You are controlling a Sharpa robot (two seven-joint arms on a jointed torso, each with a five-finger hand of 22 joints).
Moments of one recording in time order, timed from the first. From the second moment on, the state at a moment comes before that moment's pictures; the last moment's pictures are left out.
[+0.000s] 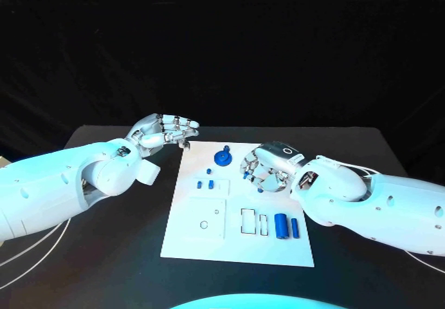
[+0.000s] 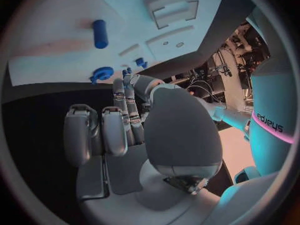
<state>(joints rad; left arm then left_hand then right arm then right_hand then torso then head) 1.20 -0.89 -0.02 1.46 -0.21 -0.08 0.34 1.38 -0.23 0.55 0.09 0.12 0.86 0.20 0.21 0.33 0.99 0.14 0.34 0.21 0.98 0.06 1.15 0.51 0.17 0.88 0.16 0.83 0.78 1.20 -0.82 -0.14 1.70 -1.67 -0.45 -0.17 1.37 -0.20 0.62 0.05 0.31 1.09 0.11 0.24 0.42 1.31 0.07 0.07 0.08 1.47 -0.02 1.37 1.20 0.07 1.47 0.08 1.39 1.31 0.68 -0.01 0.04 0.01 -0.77</state>
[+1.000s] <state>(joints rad) 1.20 -0.89 -0.02 1.47 -0.21 -0.09 0.34 1.38 -0.23 0.55 0.09 0.12 0.86 0.20 0.21 0.33 0.99 0.14 0.34 0.21 0.98 0.06 1.15 0.51 0.17 0.88 0.16 0.83 0.78 1.07 -0.67 -0.15 1.67 -1.78 -0.47 -0.15 1.37 -0.20 0.63 0.05 0.31 1.09 0.12 0.25 0.42 1.31 0.06 0.07 0.08 1.47 -0.02 1.37 1.20 0.07 1.47 0.08 1.39 1.31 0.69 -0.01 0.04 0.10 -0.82</state>
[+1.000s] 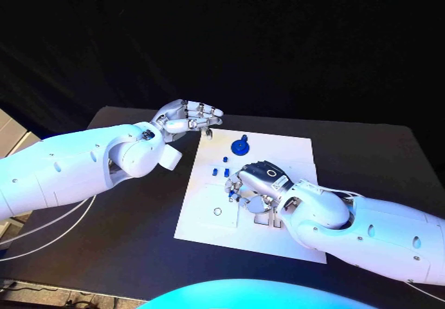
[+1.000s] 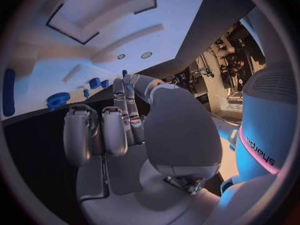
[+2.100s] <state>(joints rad) 1.20 -0.89 -0.02 1.47 -0.21 -0.08 0.34 1.38 -0.23 0.55 0.09 0.12 0.86 0.20 0.21 0.33 0.99 0.14 0.34 0.21 0.98 0.06 1.15 0.51 0.17 0.88 0.16 0.82 0.77 1.05 -0.65 -0.15 1.64 -1.82 -0.44 -0.15 1.37 -0.21 0.63 0.05 0.31 1.09 0.12 0.25 0.43 1.32 0.06 0.06 0.08 1.47 -0.02 1.37 1.20 0.07 1.47 0.08 1.39 1.31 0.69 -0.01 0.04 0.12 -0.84</state>
